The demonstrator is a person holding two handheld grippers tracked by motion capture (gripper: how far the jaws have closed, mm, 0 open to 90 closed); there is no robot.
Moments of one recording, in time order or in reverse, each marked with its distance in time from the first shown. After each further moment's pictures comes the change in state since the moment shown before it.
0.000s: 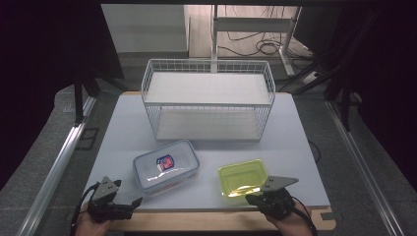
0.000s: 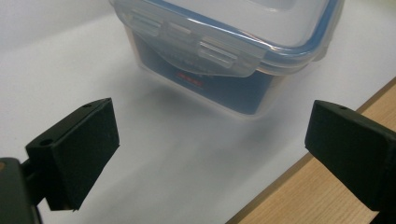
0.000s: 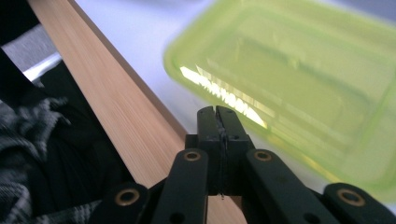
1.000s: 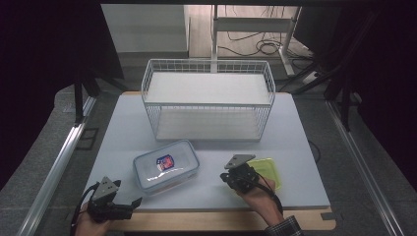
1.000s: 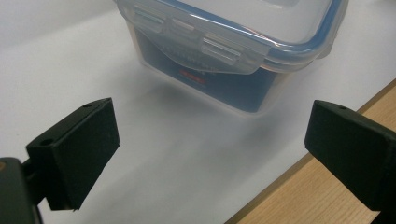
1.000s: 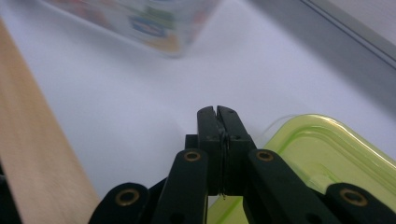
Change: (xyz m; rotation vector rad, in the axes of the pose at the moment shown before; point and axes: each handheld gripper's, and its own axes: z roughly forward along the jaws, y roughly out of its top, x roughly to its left) left arm 0.000 0.000 0.000 0.005 0.003 -0.001; right arm -0.007 0.066 0.076 0.066 -0.093 -0.090
